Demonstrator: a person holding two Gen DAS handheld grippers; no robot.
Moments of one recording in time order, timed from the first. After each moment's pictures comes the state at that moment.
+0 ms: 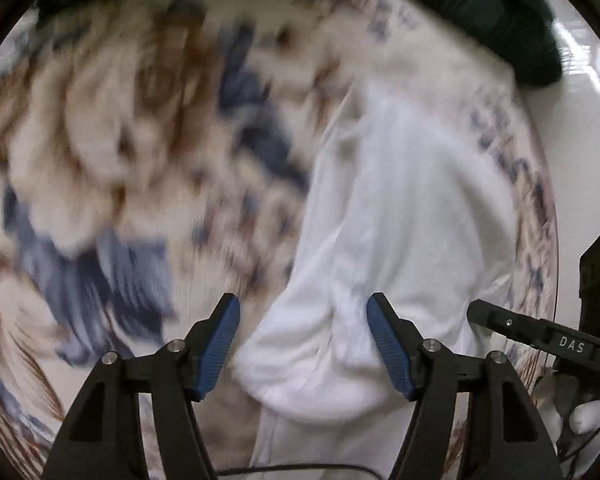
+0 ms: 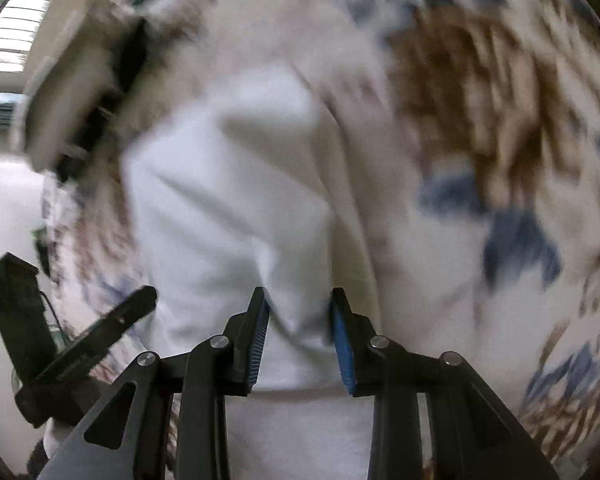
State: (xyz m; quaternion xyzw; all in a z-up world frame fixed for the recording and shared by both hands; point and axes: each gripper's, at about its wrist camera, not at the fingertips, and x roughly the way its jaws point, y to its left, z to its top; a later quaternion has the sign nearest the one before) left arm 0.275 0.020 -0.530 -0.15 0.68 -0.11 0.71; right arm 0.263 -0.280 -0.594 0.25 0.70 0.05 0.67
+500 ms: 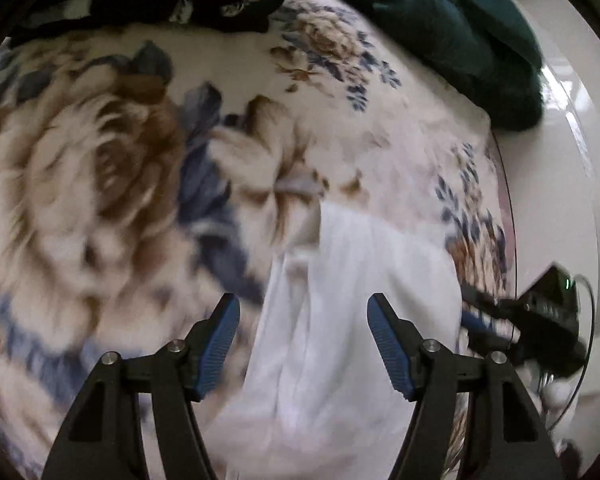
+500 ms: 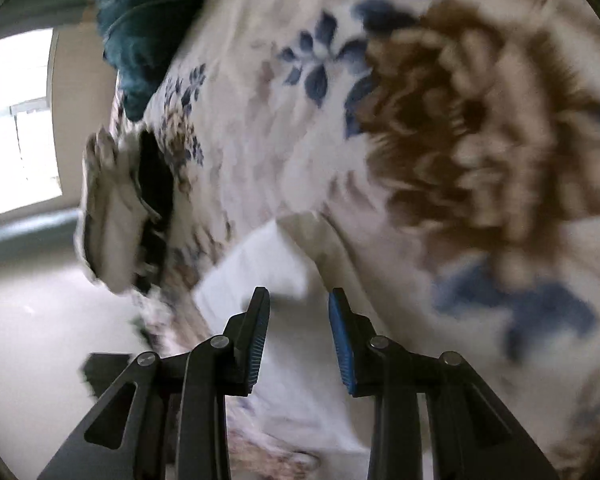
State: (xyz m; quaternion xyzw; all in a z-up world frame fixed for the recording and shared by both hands) left arm 0.341 0.026 -0.516 -0.23 0.64 -0.15 0.72; right arm 0.311 -0.354 -0.609 0.50 0.59 0.06 0.63
